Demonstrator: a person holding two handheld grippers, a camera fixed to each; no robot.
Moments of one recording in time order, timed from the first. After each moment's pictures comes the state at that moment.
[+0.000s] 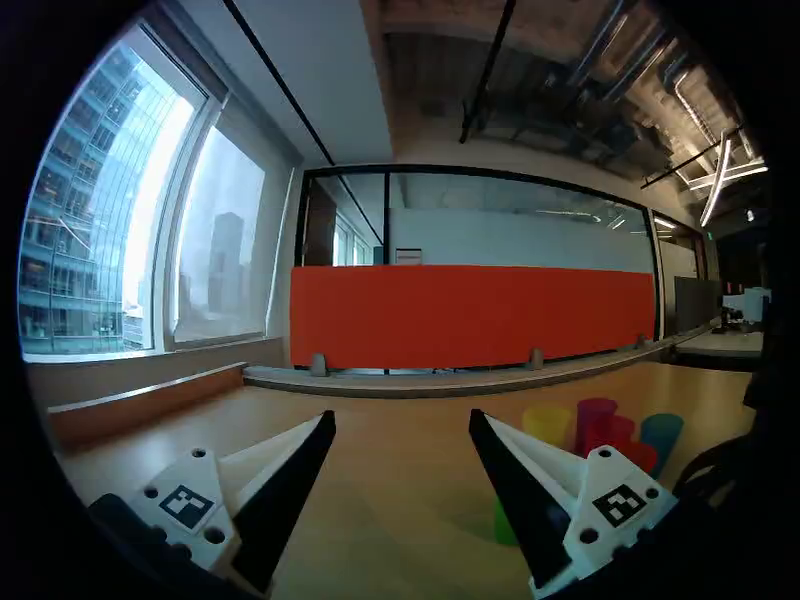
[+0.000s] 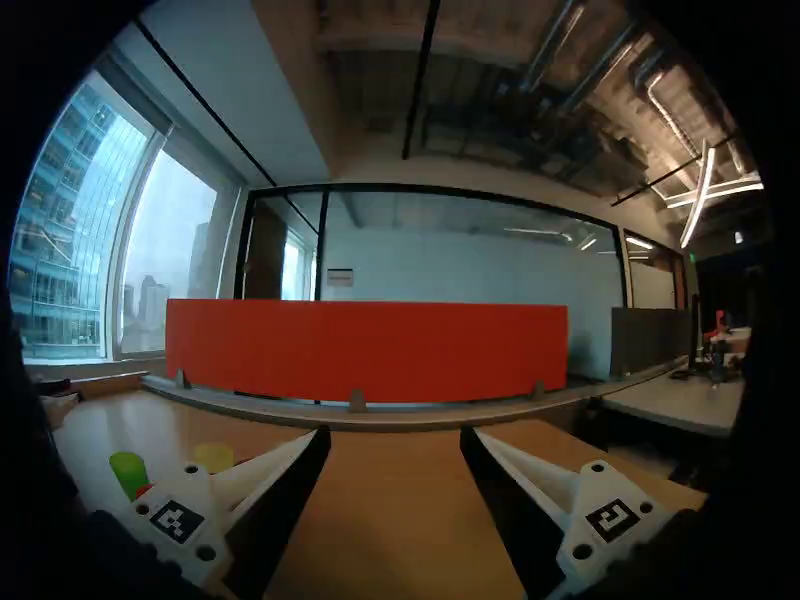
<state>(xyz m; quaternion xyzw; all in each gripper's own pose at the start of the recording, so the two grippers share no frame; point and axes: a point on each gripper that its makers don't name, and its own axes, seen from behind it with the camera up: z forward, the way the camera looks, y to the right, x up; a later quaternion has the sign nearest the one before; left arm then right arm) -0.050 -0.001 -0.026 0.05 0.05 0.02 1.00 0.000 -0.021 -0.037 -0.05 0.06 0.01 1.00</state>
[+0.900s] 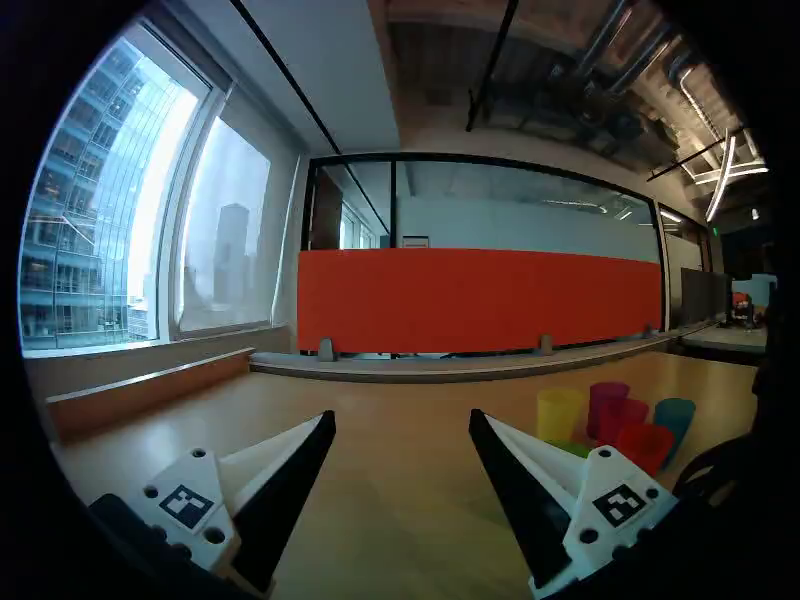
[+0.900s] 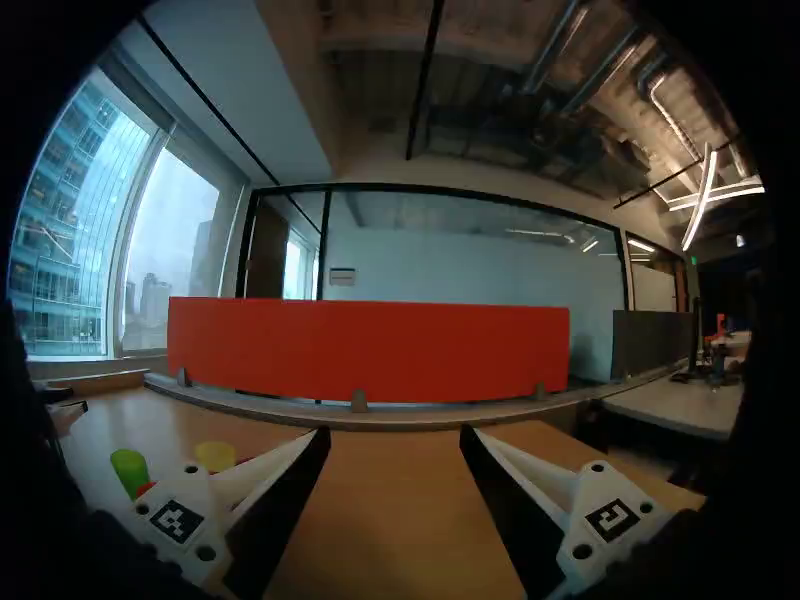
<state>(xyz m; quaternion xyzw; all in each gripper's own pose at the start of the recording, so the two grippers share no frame) -0.075 -0.013 -0.021 0.06 0.03 0.02 1.00 -0.002 -0.023 -0.038 -0.05 0.06 0.01 1.00</state>
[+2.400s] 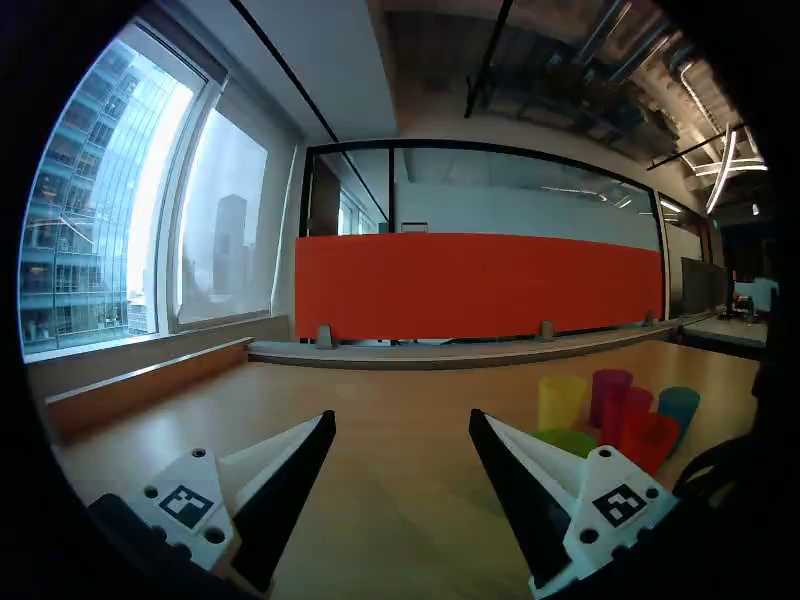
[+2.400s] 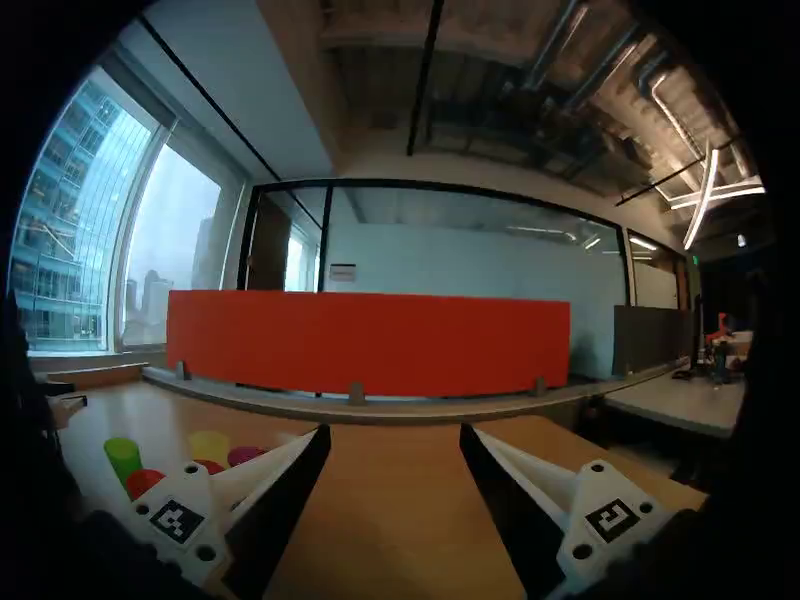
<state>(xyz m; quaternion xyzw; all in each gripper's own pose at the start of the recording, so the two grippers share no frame) -0.085 -0.013 -0.014 0.06 0.01 0.03 1.00 -0.022 -0.013 -0.034 -0.05 0.05 0.01 1.00</state>
